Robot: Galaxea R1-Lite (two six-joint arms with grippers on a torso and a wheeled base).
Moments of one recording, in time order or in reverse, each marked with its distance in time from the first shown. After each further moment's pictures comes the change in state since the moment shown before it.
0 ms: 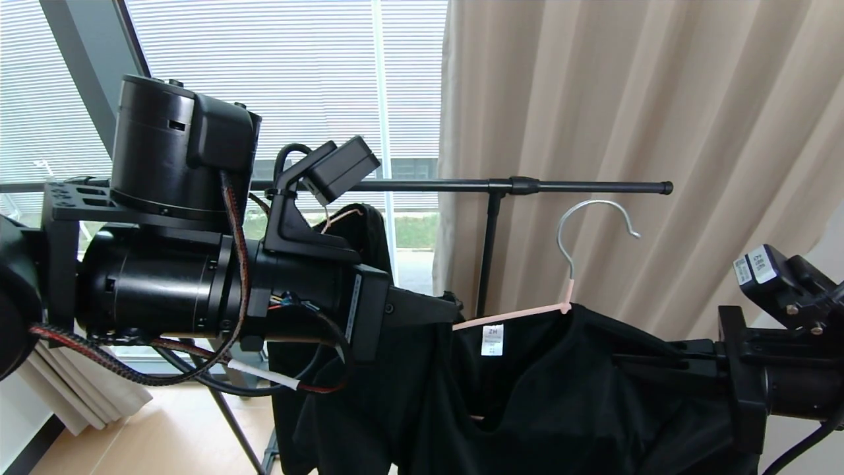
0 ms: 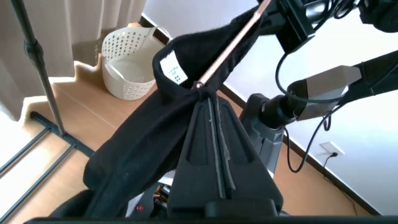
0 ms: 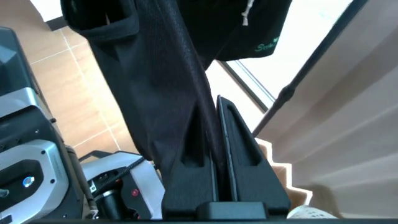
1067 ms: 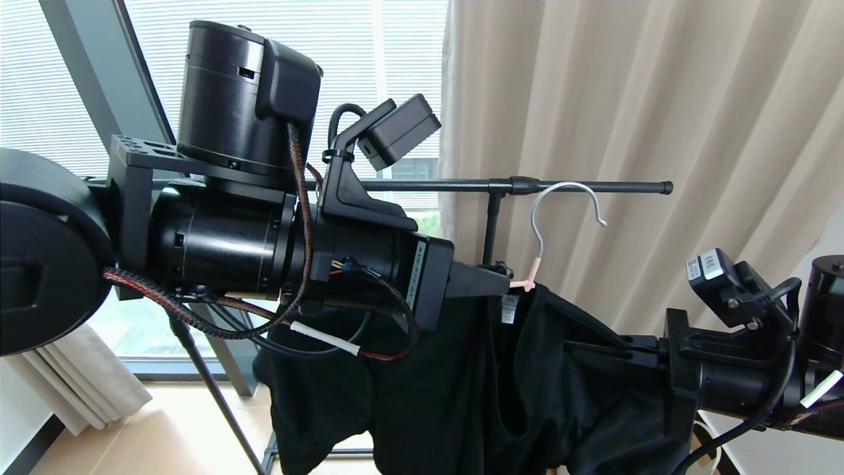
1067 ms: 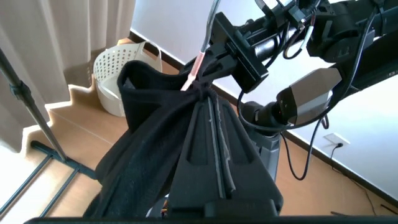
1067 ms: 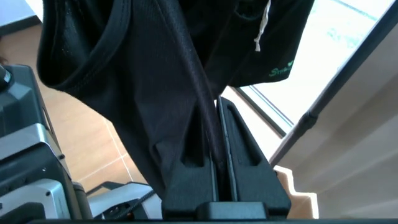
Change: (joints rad) left arm -0.061 0.097 -0.177 0.041 0.005 0.058; right arm 0.127 0.140 0.161 -0.508 -0.057 0.251
